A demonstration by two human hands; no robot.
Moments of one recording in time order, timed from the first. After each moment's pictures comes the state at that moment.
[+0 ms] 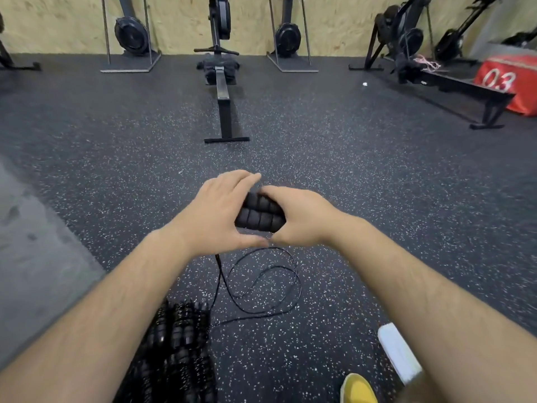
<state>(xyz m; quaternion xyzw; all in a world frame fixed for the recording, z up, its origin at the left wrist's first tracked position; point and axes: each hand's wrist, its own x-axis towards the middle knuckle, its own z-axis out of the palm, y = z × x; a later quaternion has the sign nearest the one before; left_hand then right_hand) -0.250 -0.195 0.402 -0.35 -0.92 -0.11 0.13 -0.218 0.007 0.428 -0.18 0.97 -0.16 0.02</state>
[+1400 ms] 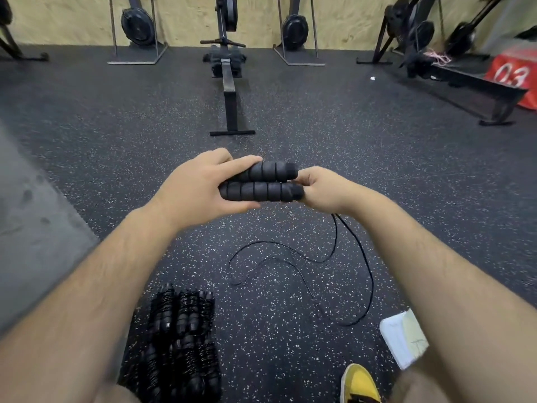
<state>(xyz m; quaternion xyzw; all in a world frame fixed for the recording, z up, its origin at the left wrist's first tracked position) -0.240 -0.221 0.425 -0.33 -0.91 -0.16 0.20 -0.242 0.036 0.427 -0.13 0.93 -0.33 0.08</state>
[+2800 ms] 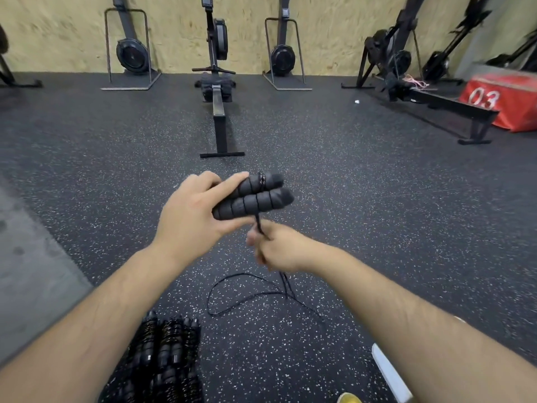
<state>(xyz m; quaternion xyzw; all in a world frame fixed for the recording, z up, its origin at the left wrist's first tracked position) -0.241 -0.190 0.411 -0.27 -0.90 -0.19 0.29 -0.206 0.003 0.406 -0.09 0.91 -0.35 0.18</state>
